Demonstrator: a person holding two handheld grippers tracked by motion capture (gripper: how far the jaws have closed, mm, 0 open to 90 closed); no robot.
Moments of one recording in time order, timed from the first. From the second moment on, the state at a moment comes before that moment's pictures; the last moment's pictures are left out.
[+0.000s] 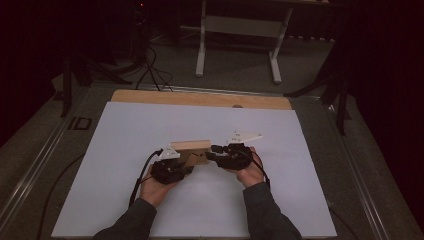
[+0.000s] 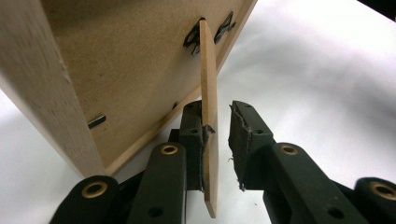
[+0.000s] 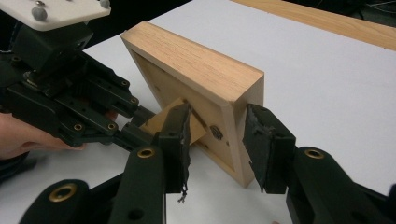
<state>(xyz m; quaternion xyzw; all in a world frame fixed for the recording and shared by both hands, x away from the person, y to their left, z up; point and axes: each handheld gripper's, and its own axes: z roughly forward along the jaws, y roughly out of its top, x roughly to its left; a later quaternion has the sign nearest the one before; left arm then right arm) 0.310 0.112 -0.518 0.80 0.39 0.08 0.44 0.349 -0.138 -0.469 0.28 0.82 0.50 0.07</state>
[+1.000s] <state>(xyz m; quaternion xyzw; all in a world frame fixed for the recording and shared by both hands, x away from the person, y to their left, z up) 0.291 0.123 -0.523 0.80 0.38 0.04 0.46 0.324 -0.142 -0.477 0.27 0.82 0.50 0.06</state>
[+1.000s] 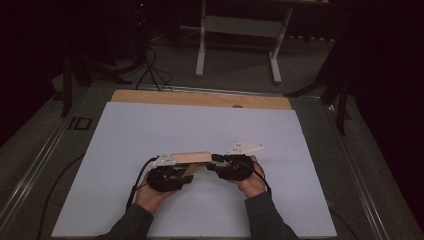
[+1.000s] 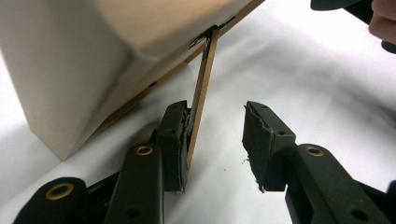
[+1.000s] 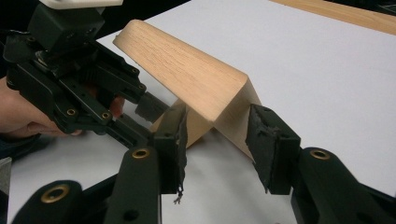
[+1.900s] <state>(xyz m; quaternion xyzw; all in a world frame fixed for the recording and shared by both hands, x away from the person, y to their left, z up) 0.285 0.127 -0.516 0.80 0.38 0.05 0.47 0.319 -0.142 -0.476 0.26 0.83 0.49 0.08</state>
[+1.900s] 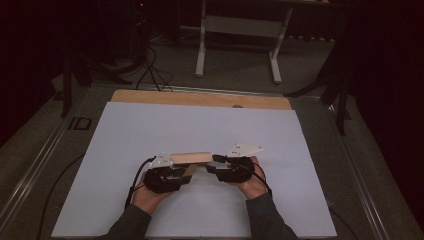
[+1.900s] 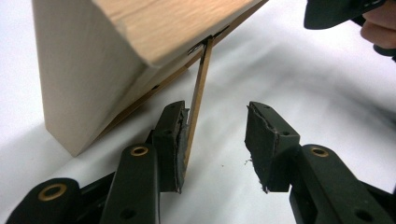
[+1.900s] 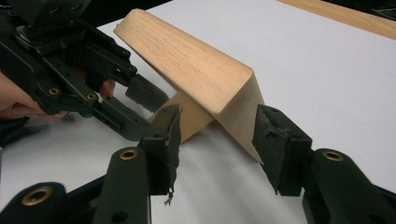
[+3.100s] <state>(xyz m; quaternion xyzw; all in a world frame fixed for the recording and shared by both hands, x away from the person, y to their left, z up) 0.273 0.140 -0.504 0.79 0.38 0.08 0.48 0.321 -0.149 -0.476 0.26 0.83 0.48 0.09</state>
